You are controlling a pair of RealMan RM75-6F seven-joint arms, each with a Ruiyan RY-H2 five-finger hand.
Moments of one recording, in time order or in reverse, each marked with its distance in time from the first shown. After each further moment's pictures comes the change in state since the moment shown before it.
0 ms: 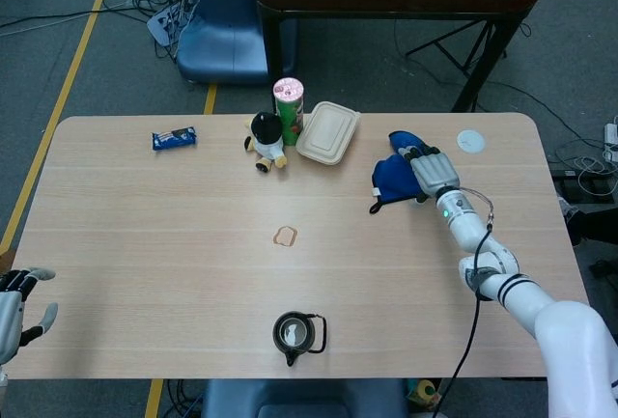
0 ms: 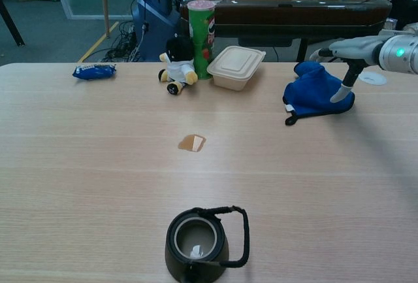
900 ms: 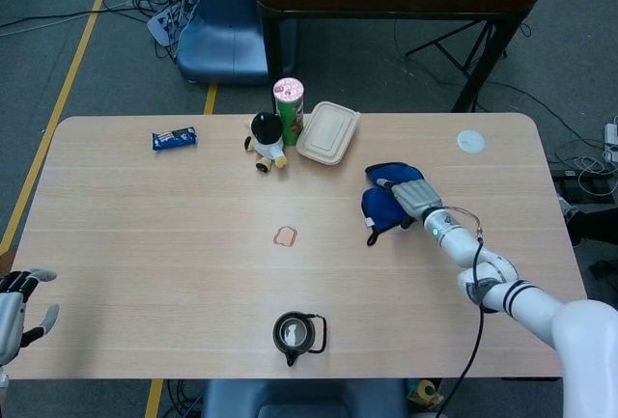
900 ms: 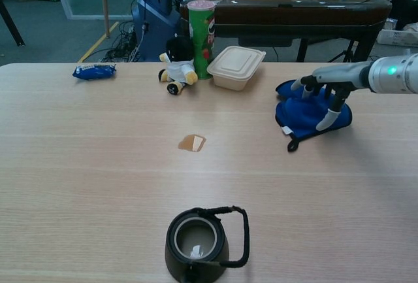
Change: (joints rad) left arm 0.001 -0.003 0.002 0.001 0.010 -0.001 -0.003; right arm -0.044 0.142 -0.050 -0.317 -0.126 -0.040 0.172
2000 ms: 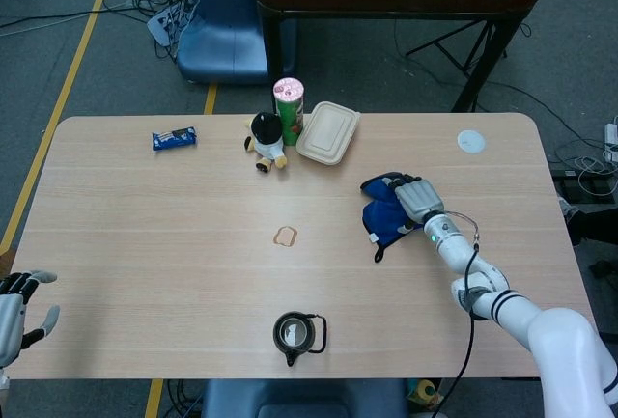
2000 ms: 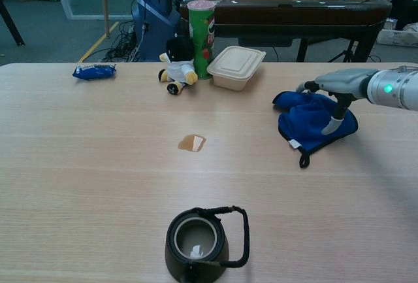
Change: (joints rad) left arm 0.008 0.001 0.002 -0.011 -0.001 0.009 0.002; right arm -0.007 -0.177 -0.028 0.229 0.069 0.095 -0.187
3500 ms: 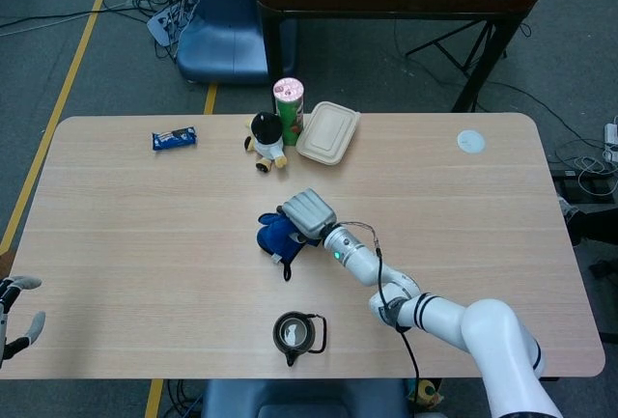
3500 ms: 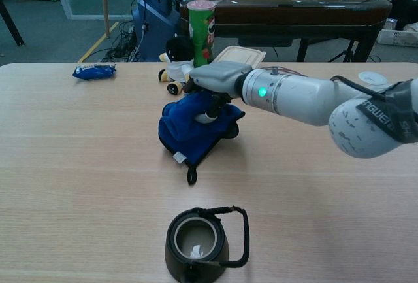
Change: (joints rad) left arm 0.045 0.042 0.010 -0.021 0.027 0.056 -0.050; right arm 0.234 -0.216 0.099 -0.109 -0.071 0.146 -0.053
